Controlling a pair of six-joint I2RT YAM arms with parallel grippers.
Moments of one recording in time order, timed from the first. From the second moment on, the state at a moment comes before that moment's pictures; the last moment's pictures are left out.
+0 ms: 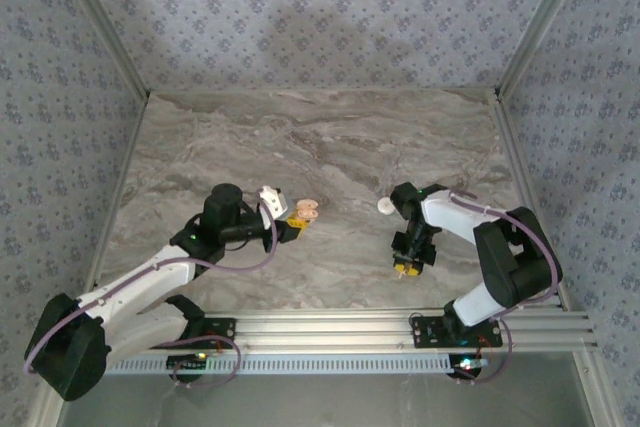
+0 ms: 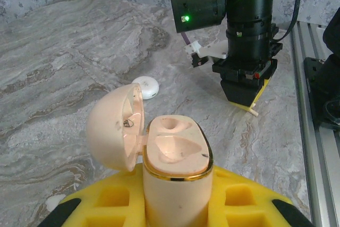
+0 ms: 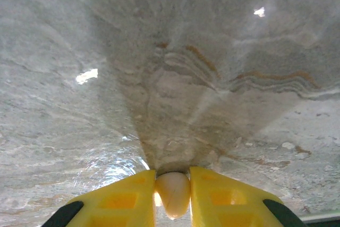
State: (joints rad) left arm -0.64 0.99 0.50 0.11 0.59 0.17; right arm 0.42 1.53 0.76 -1.00 -0.19 0.75
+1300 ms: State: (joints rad) left arm -0.69 1.26 0.50 0.49 0.63 0.21; right arm 0.70 1.05 0.93 -0.42 -0.05 0.52
